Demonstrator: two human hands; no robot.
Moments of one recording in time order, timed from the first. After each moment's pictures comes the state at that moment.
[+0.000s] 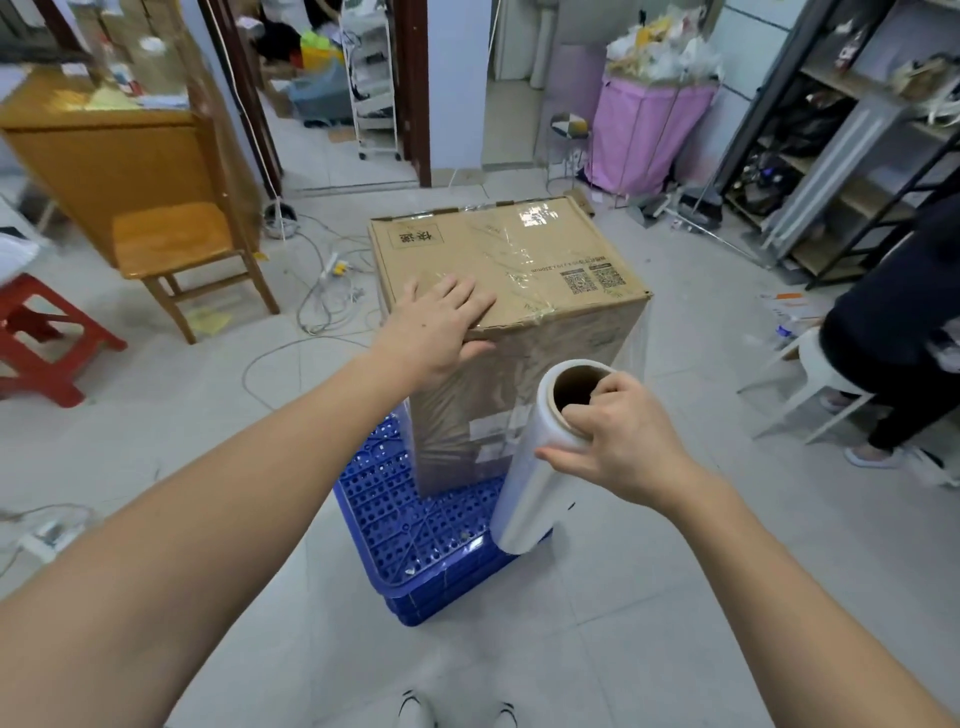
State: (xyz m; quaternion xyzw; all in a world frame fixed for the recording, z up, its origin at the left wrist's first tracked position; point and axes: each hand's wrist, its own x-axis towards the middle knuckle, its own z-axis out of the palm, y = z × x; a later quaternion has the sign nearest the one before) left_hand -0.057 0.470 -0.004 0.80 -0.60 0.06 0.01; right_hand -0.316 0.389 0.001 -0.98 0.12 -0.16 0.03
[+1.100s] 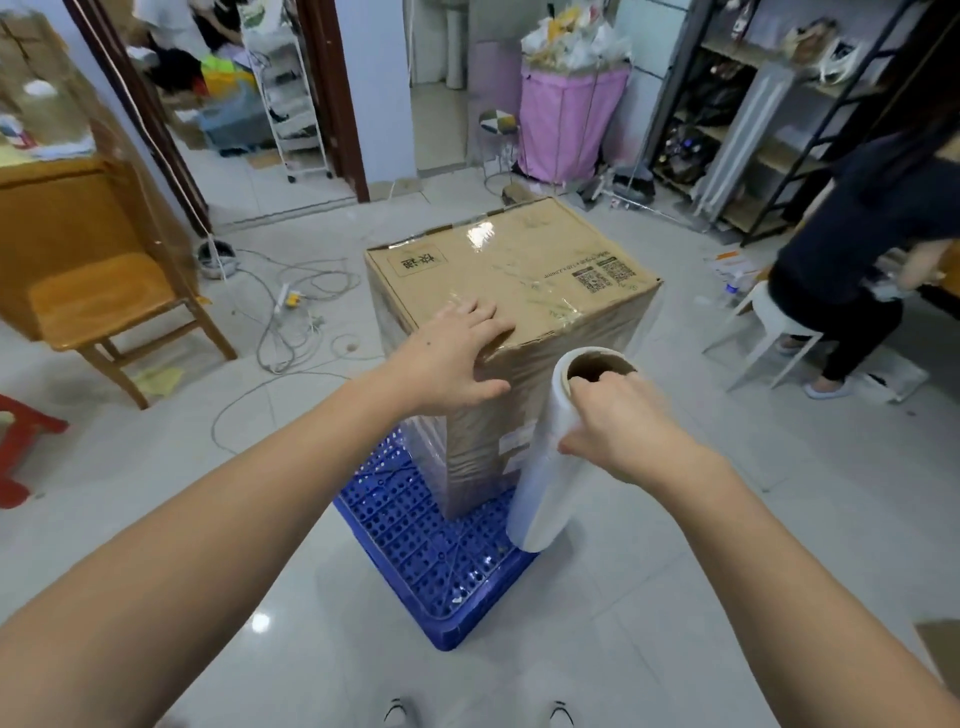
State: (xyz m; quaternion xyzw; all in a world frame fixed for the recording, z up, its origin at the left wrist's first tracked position) left_hand -0.017 0.490 0.010 0.69 -0.72 -0.05 0.09; right_hand -0.243 0.436 0.026 -0.92 0.39 0.06 0.01
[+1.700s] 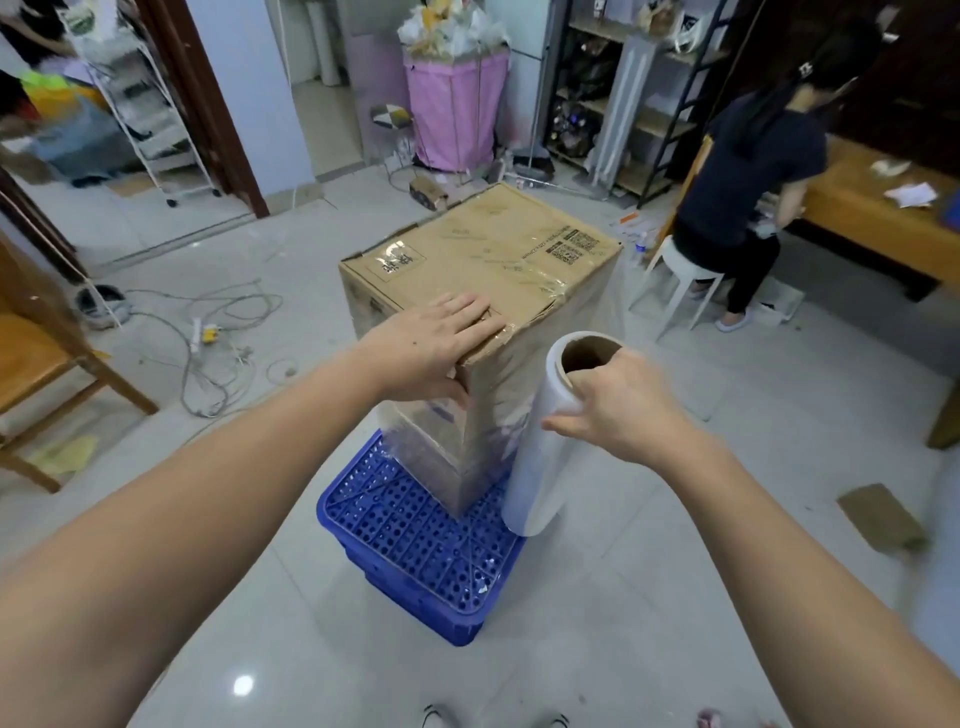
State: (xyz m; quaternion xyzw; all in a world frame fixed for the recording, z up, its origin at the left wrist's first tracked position) left_hand 0.050 0.481 0.004 0.49 -0.87 0.07 -0.02; right_hand -0.224 0.483 0.025 -0.89 0.46 -0.03 -0.01
